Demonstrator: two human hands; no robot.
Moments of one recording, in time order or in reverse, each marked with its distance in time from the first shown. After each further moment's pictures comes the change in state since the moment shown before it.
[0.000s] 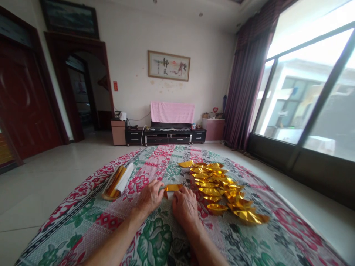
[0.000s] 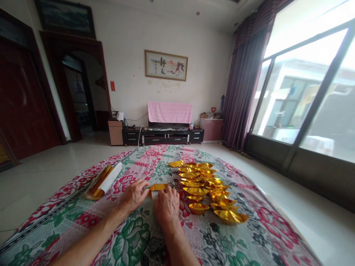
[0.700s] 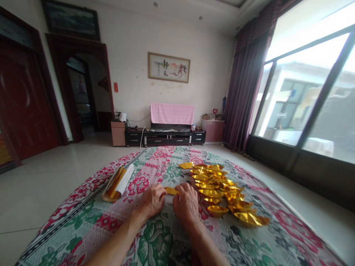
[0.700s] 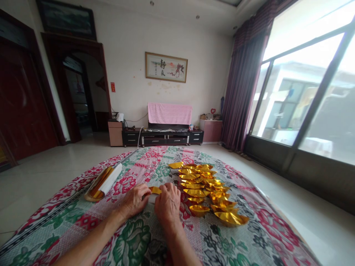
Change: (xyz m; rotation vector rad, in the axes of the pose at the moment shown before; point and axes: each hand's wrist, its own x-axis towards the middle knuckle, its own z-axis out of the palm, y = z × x) left_hand -0.003 -0.003 0.003 -0.032 -0.076 0.181; right_hand 0.007 -0.002 -0.005 0.114 0.093 0.009
